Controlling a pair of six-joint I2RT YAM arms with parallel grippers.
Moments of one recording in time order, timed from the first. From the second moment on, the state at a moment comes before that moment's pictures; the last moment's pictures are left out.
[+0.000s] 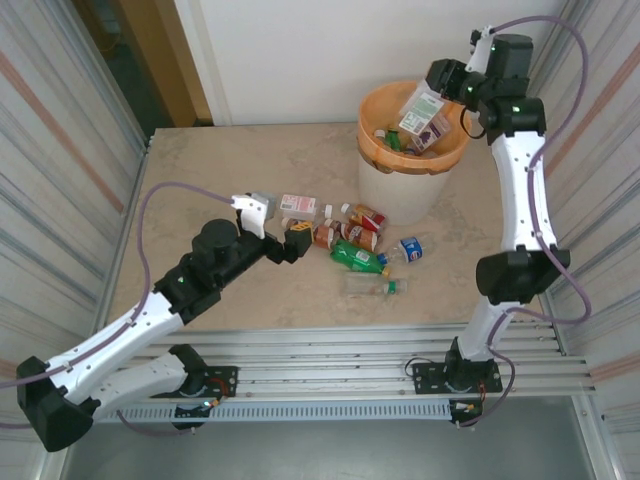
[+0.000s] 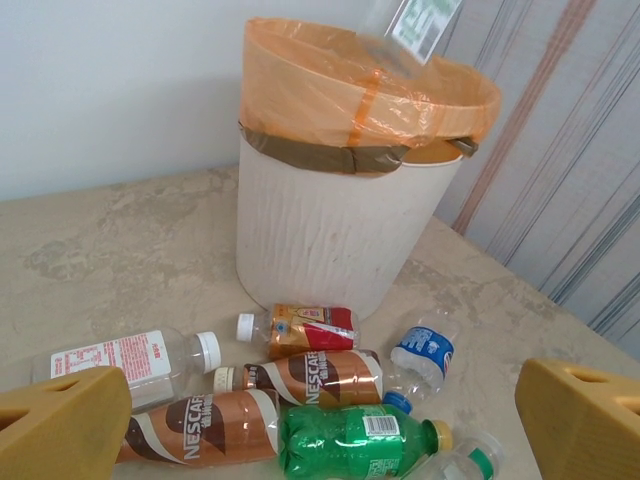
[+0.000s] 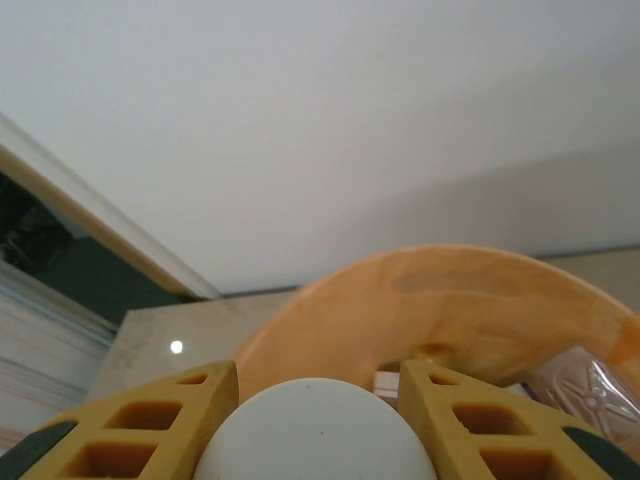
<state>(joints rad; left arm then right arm) -0.78 0.92 0.79 -0.03 -0.08 -0.23 0.02 1.85 2.23 -0.74 -0.31 0.38</state>
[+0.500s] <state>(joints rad) -0.78 1.02 0.80 -0.05 -0.07 -0.20 0.08 2.00 2.24 -0.82 -0.30 0.33</state>
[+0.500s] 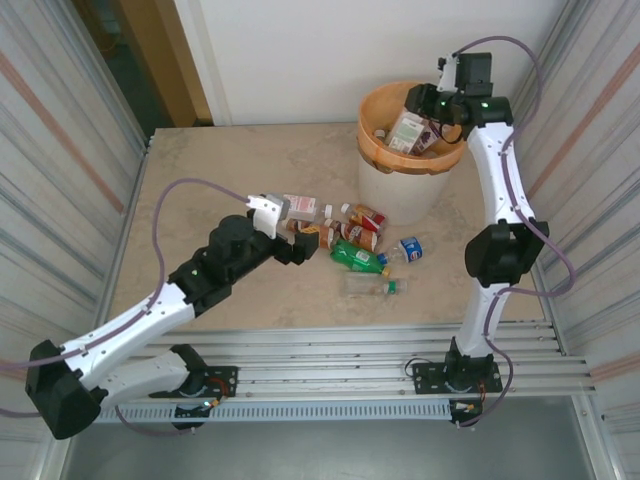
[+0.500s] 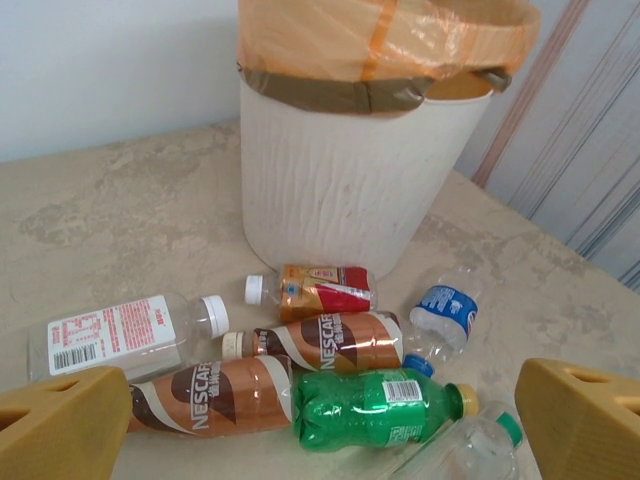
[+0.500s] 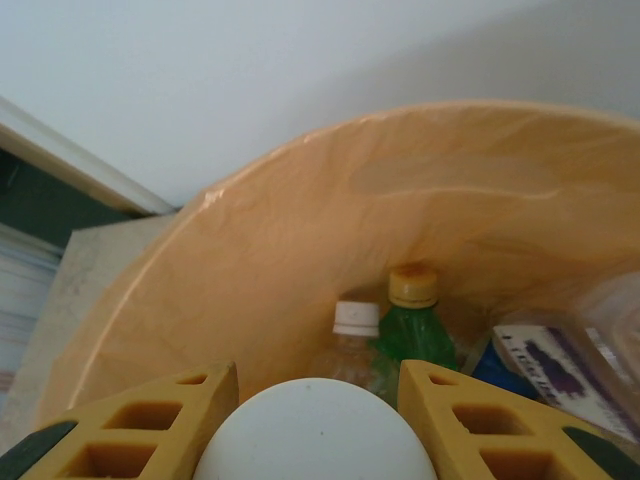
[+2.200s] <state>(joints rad) -1.10 1.76 1.17 -0.32 -0.11 0.35 0.02 1.17 1.42 -0.92 0.00 0.34</state>
